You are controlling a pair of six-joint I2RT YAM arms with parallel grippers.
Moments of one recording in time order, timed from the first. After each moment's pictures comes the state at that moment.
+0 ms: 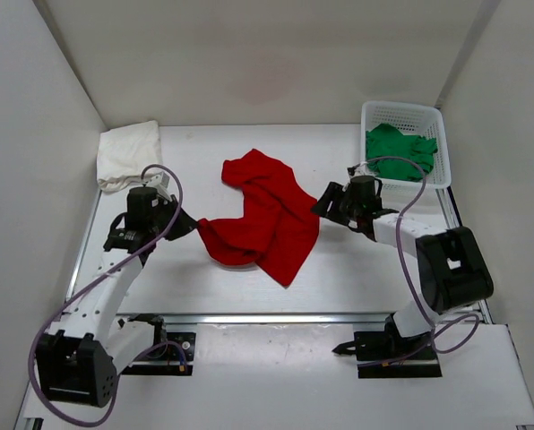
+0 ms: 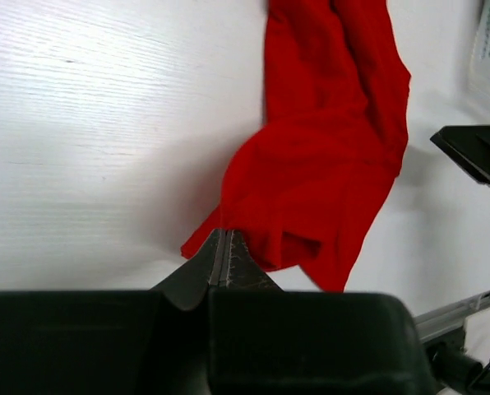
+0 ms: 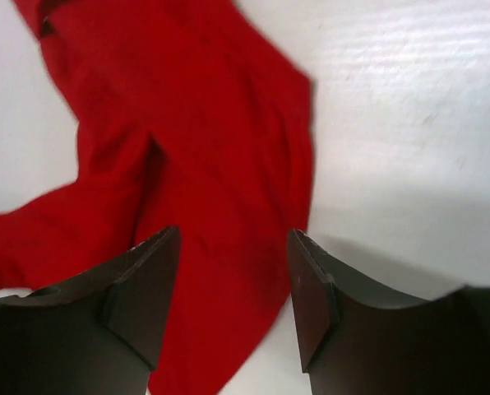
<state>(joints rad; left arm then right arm) -0.15 0.98 0.74 -0.41 0.23 -0.50 0.27 1.53 0.73 0.16 -0.27 0.61</state>
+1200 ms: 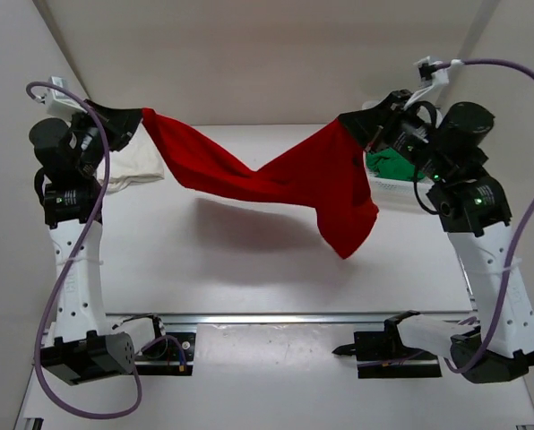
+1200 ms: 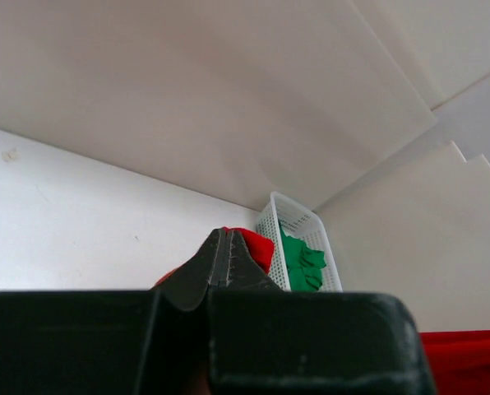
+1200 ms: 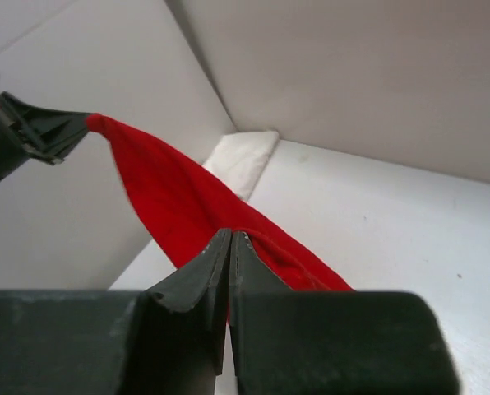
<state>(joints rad) 0.20 1.15 1.40 -0.20 0.45 -0.77 0.35 1.16 1.67 -0.45 -0.32 0.42</state>
